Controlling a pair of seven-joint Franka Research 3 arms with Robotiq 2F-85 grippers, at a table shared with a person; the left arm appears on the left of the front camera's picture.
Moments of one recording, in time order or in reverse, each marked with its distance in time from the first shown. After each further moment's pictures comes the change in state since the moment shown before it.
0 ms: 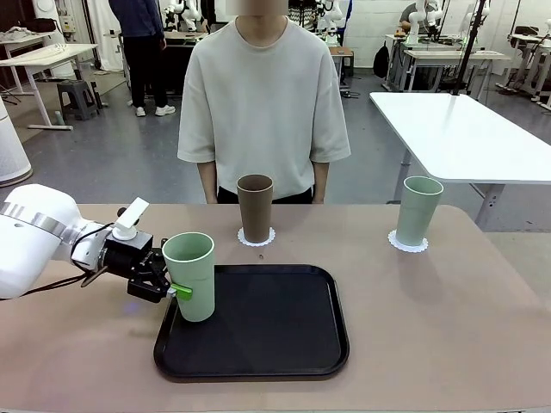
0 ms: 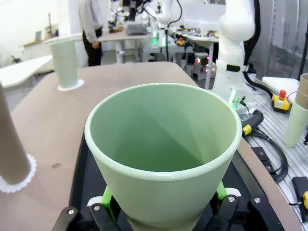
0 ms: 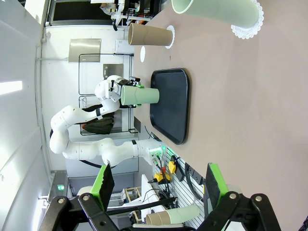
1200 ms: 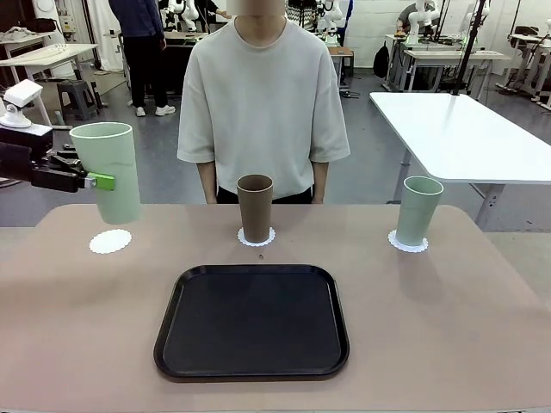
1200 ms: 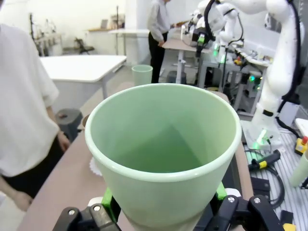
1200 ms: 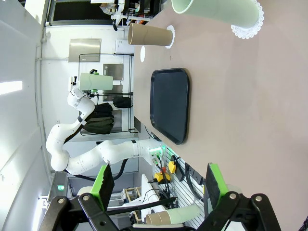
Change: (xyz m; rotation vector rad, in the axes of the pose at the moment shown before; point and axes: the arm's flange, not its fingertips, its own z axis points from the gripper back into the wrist) left arm 0.155 -0.023 0.171 0.320 0.008 0.132; right arm 0.000 0.000 0.000 0.000 0.000 0.000
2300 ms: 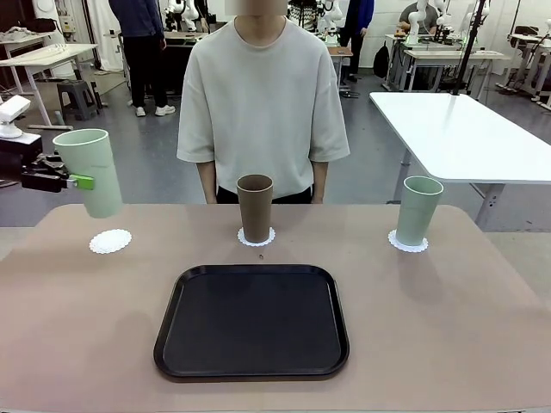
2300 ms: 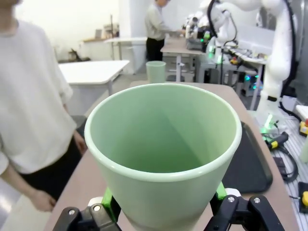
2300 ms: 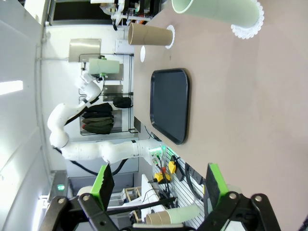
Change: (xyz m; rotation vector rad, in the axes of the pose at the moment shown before) left arm -0.066 0.117 0.059 -0.042 -0.054 -0.054; right arm 0.000 0.000 0.000 0.000 0.000 0.000
